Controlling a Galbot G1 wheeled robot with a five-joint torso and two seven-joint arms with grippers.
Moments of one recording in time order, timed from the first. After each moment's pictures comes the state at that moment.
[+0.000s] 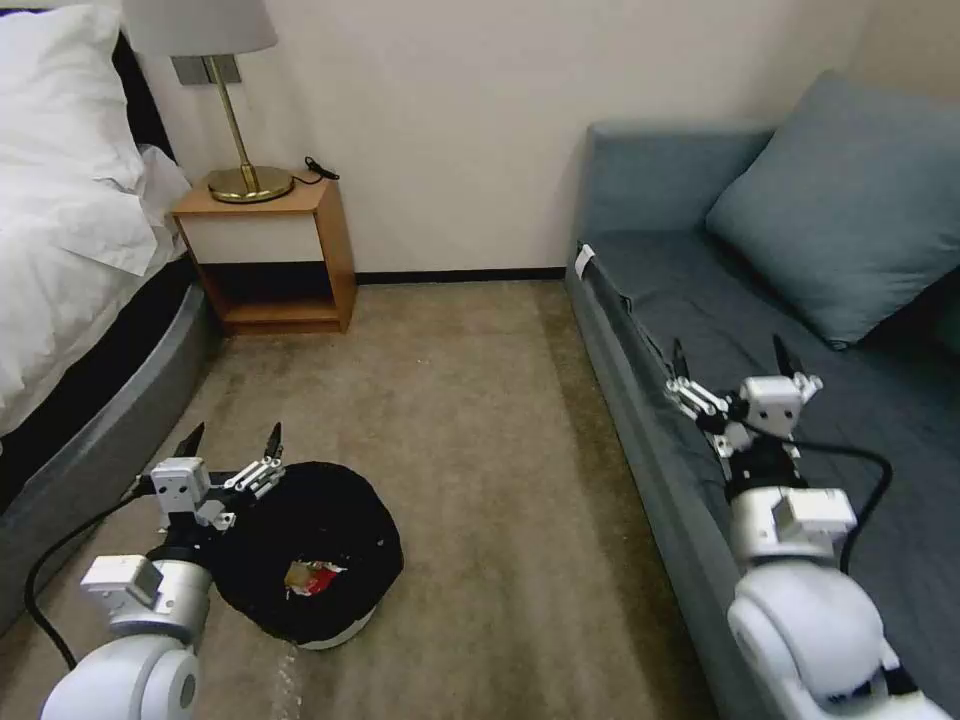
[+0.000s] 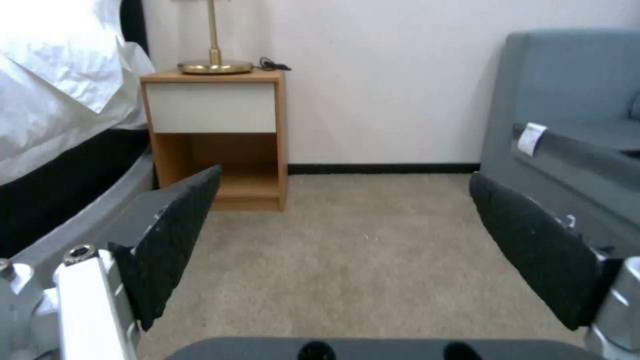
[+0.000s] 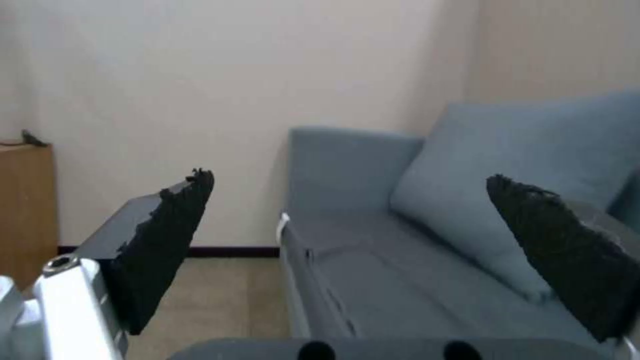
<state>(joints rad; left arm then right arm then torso) 1.61 -1.38 -0.79 -2.23 -0.28 0.12 0.09 -1.48 1.23 0.45 2.32 0.10 -0.12 0.42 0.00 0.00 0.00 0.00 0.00</state>
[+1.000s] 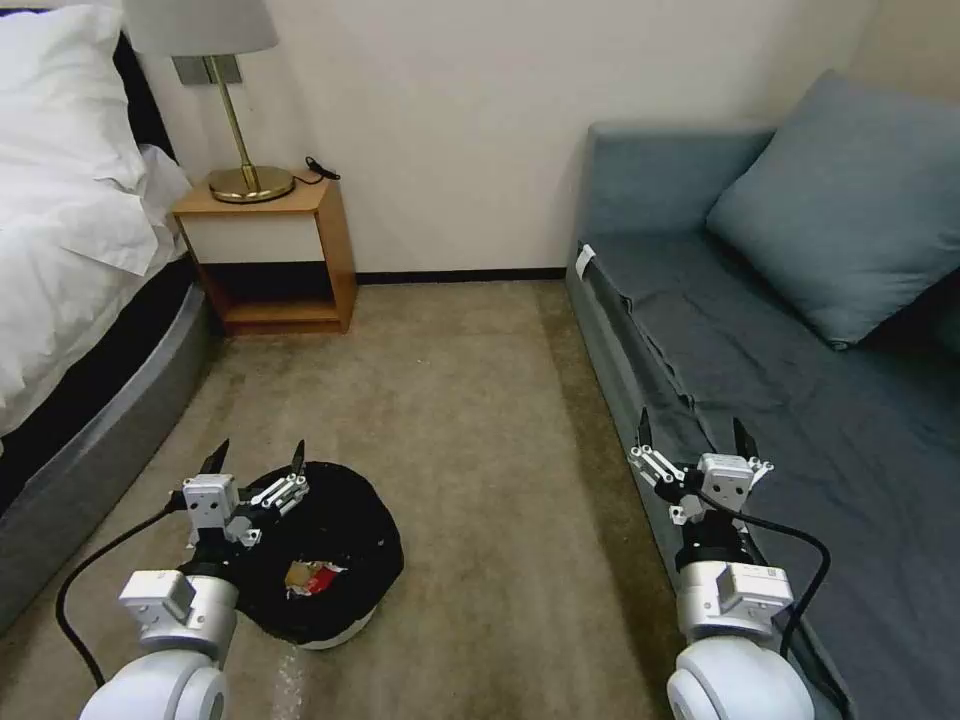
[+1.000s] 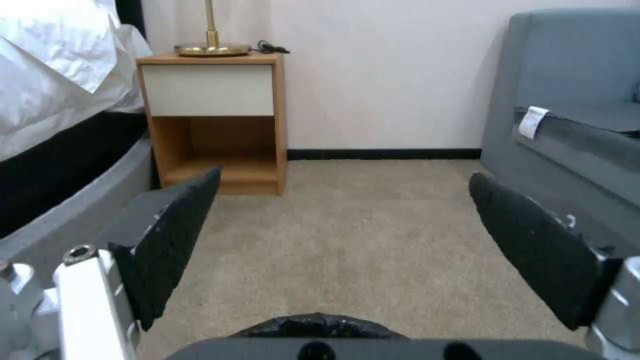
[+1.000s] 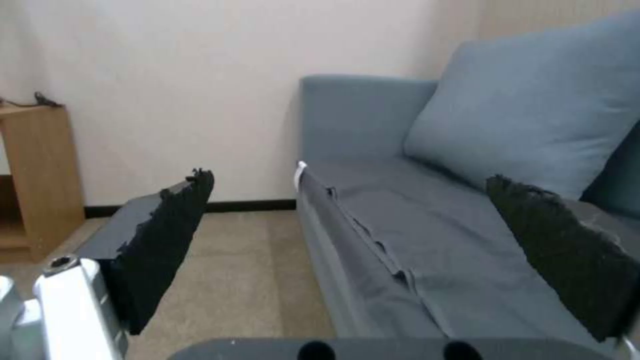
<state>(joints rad) 1.63 -1.40 -0.74 -2.22 -0.25 0.10 0.05 -1.58 1.36 0.36 2.29 0.00 -0.07 0.41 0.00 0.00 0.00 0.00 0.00</state>
